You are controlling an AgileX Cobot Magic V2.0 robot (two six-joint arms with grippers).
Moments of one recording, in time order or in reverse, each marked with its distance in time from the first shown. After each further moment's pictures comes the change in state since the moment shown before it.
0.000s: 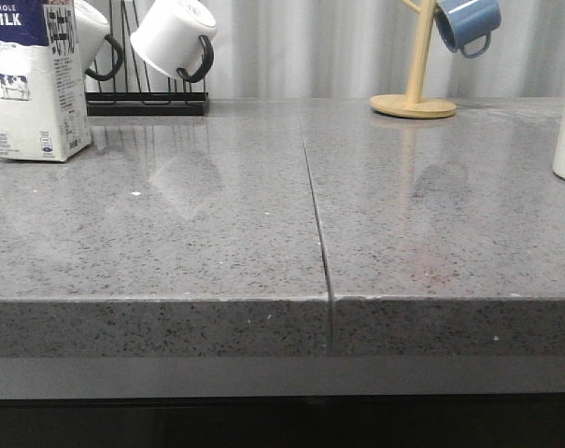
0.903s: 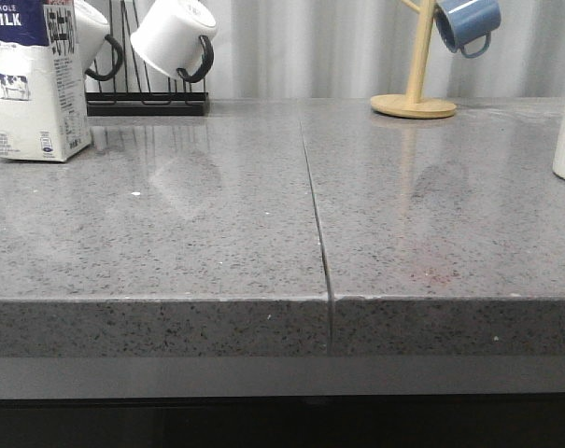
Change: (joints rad) left arm 0.000 0.000 0.000 0.000 0.000 0.000; right arm -0.004 0.462 -0.217 0.000 -0.049 0.000
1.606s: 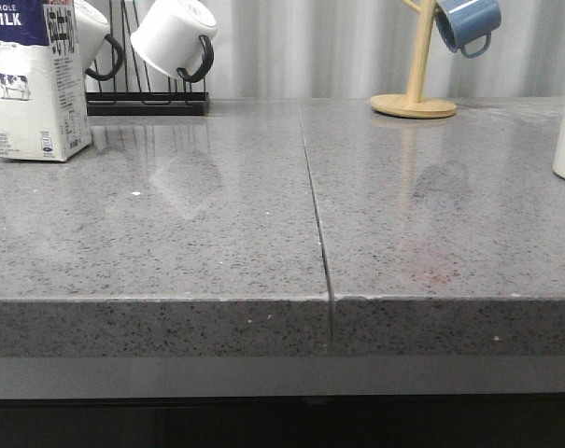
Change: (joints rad) left arm 0.000 0.000 0.000 0.000 0.000 0.000; right arm -0.178 0.619 0.000 0.014 -0.666 -0.011
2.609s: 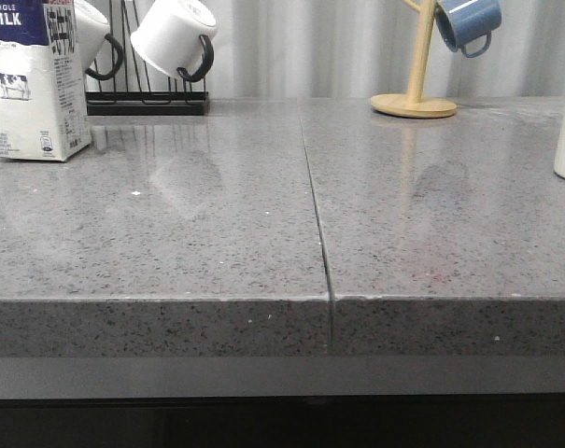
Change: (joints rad) left arm 0.000 0.000 0.000 0.000 0.000 0.000; right arm 0.000 0.463 -0.246 0.110 -0.176 -0.069
